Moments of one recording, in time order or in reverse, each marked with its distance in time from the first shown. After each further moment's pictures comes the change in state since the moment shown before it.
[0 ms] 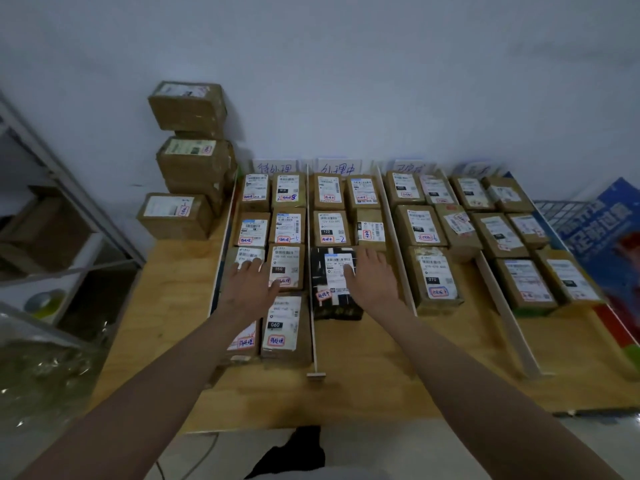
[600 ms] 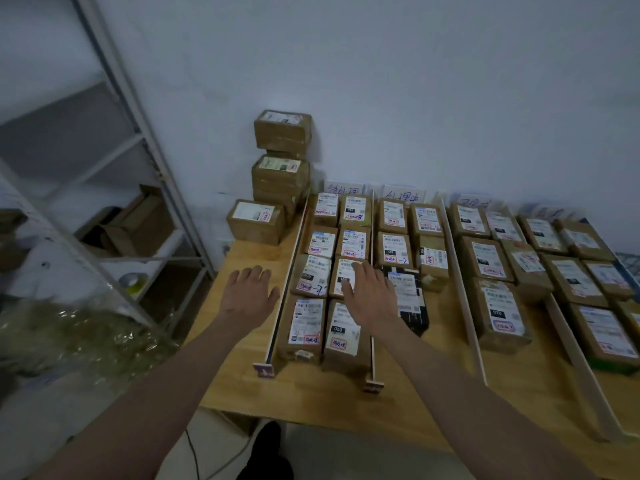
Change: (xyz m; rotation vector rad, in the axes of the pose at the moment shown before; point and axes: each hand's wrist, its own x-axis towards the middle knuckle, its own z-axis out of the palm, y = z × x) left_hand -0.093 -0.120 -0.013 0.010 0.078 -0.202; right_hand -0.044 -0.129 0.024 -0.044 -0.058 -0.213
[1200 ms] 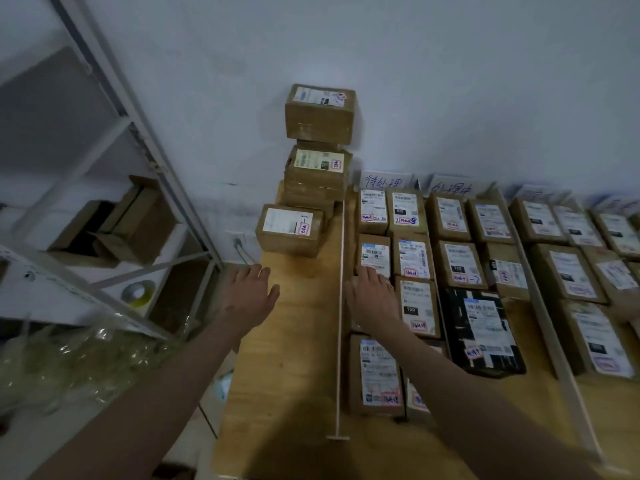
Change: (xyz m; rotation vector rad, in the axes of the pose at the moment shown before) left_hand 0.163 -0.165 0.047 -0.038 -0.125 0.033; right_hand 0.166 -0.129 0.088 0.068 -0.126 0.144
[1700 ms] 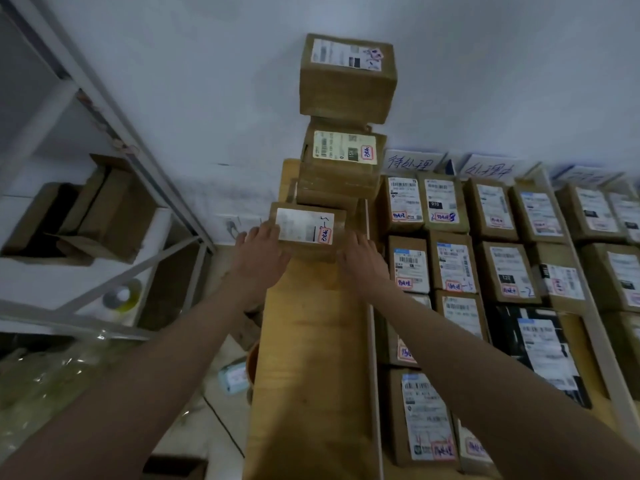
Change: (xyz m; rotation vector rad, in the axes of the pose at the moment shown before) left_hand 0.165 -0.052 0.009 -0.094 -0.007 0.087; right_hand 0.159 -0.076 0.034 0.074 -0.086 0.027
